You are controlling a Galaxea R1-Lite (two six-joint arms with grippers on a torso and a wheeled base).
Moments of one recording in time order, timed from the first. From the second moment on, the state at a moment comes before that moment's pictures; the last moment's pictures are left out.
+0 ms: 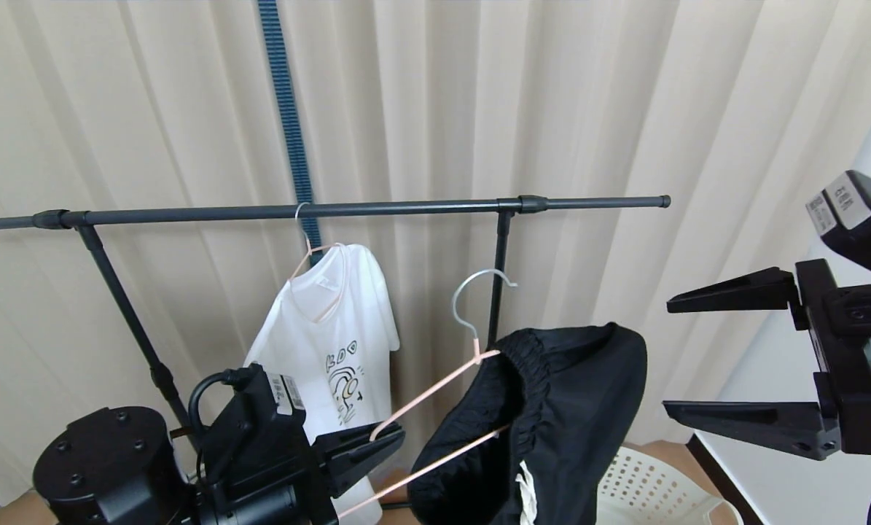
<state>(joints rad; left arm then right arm) -0.66 1.79 -0.09 -1.57 -0.33 0.08 0.42 1.31 -1.07 0.42 0.47 -0.52</state>
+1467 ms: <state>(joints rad) -0.72 1.78 -0.03 -1.57 -0.37 0.11 0.39 1.78 -1.36 0.62 0.61 -0.90</state>
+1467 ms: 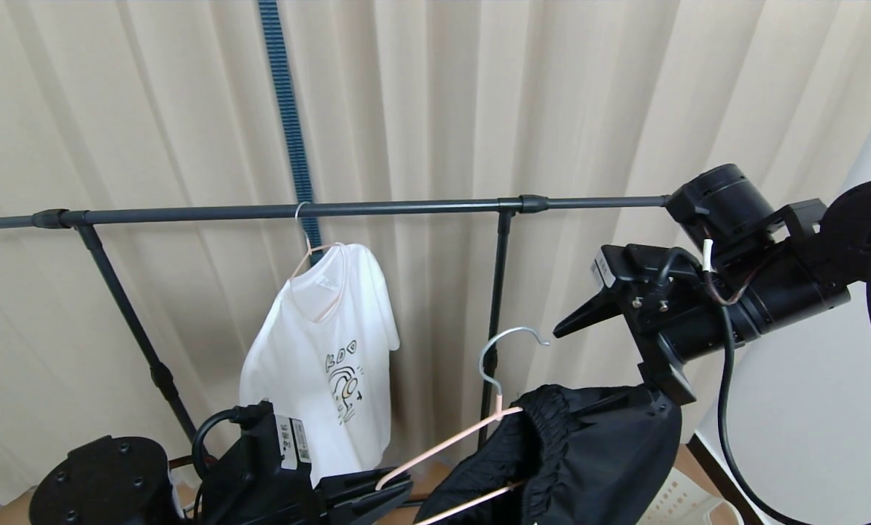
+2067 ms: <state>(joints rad) -0.71 1.78 -0.03 -1.57 -0.37 0.11 0.51 1.80 -1.34 0.62 0.65 -0.88</state>
